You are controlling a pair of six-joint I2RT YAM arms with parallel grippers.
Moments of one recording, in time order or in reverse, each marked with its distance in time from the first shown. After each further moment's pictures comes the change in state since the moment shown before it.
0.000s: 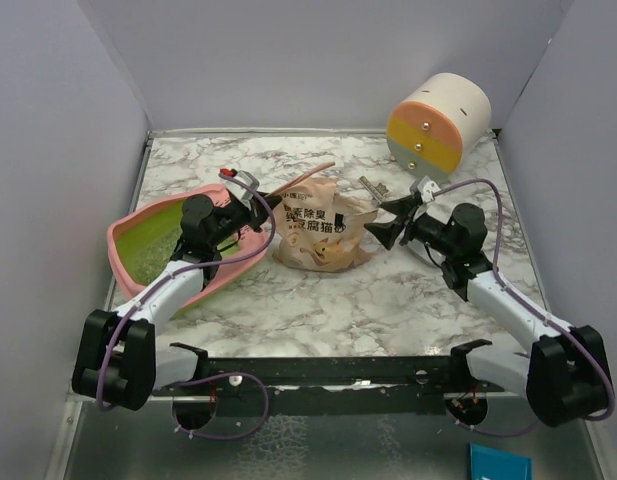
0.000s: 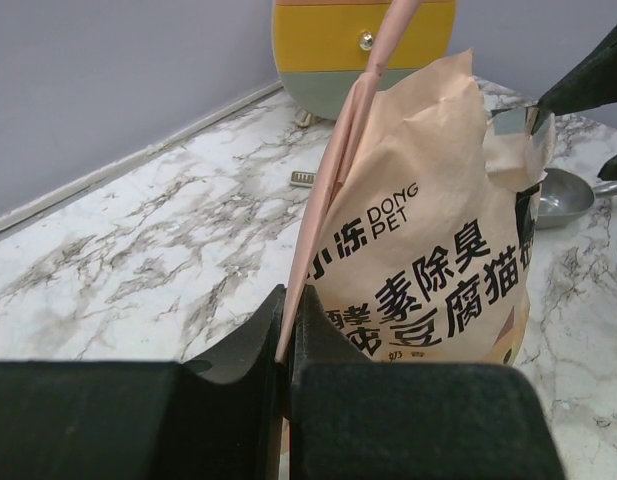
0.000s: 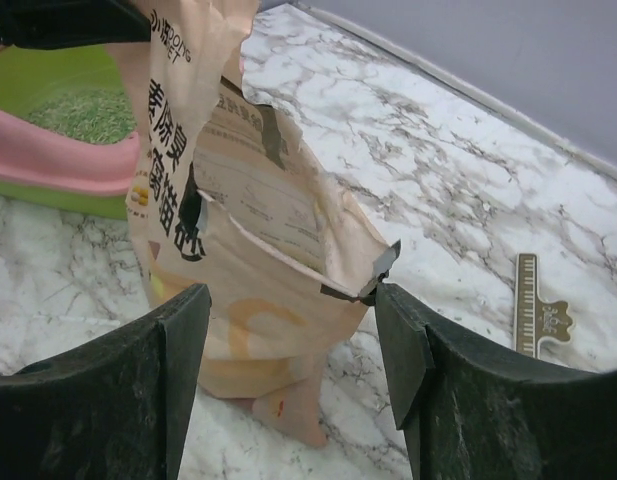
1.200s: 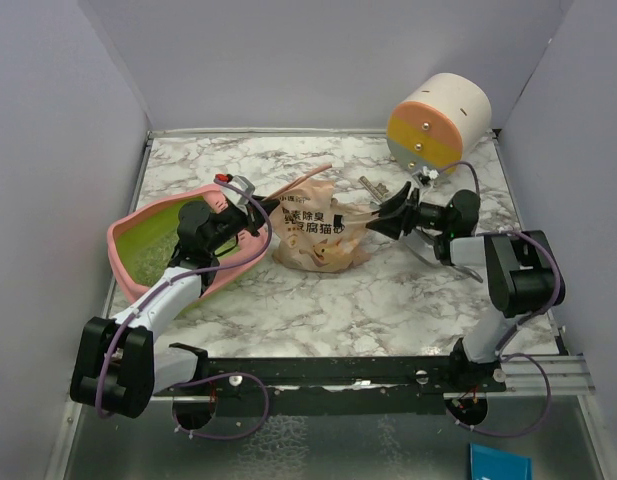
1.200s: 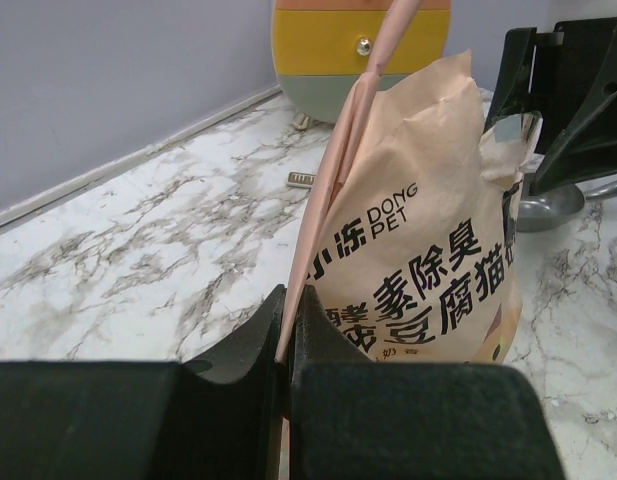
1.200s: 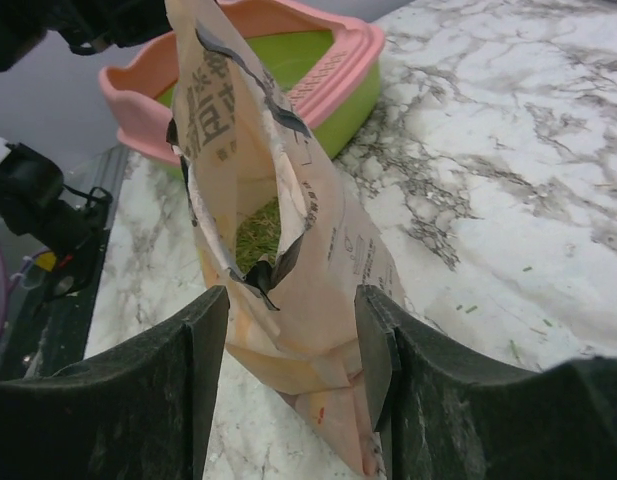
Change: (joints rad) left arm 0.013 -0.035 -0.052 0.043 0.005 -0.031; right arm -0.184 0.616 0.123 0.687 -0.576 0.477
